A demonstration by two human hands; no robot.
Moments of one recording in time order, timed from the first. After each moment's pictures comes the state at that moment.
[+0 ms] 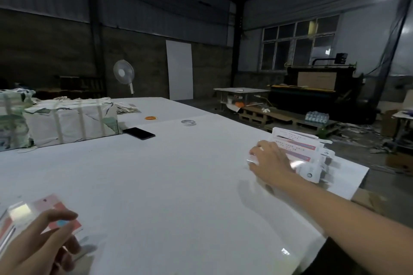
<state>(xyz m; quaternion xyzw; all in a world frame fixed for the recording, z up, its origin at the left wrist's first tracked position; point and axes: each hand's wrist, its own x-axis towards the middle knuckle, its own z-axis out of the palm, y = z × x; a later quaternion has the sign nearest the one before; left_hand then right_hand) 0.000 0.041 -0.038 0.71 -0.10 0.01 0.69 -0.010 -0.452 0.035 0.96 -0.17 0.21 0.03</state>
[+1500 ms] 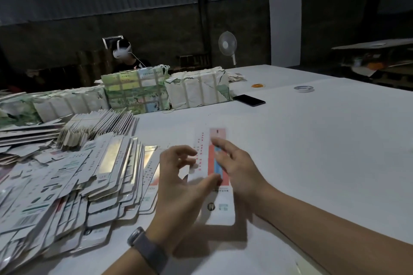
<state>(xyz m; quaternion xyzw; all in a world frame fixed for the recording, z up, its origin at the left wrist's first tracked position) -0.028 0.020 -0.007 0.74 -0.11 0.29 0.59 0.016 -0.113 -0.001 0.67 0.14 0.00 -0.73</state>
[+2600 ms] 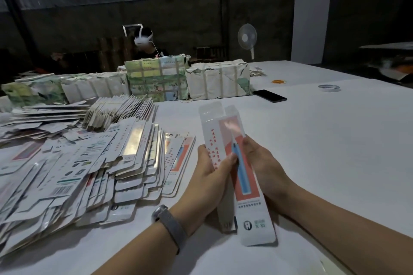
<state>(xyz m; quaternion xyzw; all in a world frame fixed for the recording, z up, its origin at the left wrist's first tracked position) -0.028 0.019 -0.006 0.69 -0.05 0.05 0.72 0.012 -0.119 -0.005 0.64 0.23 -0.06 -0.73</state>
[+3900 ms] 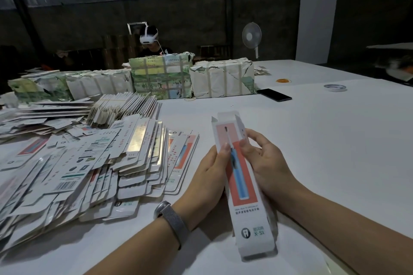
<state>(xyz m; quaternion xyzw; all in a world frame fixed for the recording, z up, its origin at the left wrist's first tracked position) -0.026 0.026 -0.005 0.73 -0.08 0.04 0.68 0.014 -0.116 -0.006 0.68 0.18 0.00 -0.71</state>
